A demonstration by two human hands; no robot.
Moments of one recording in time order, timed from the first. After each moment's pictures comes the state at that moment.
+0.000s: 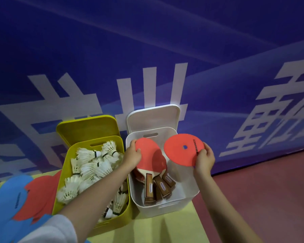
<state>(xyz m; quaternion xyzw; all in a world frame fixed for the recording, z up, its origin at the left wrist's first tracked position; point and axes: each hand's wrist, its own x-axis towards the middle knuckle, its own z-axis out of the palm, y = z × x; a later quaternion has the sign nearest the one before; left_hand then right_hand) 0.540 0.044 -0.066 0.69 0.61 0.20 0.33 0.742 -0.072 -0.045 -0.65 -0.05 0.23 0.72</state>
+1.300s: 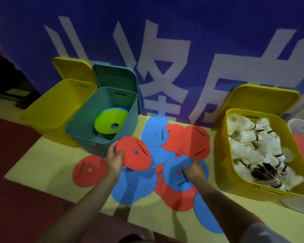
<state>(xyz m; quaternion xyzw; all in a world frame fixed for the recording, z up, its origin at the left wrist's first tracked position) -0.078 -0.105 -0.102 0.24 0.68 0.57 0.38 0.205 -0.057 -0.196 -0.77 -0.55 0.32 0.07</state>
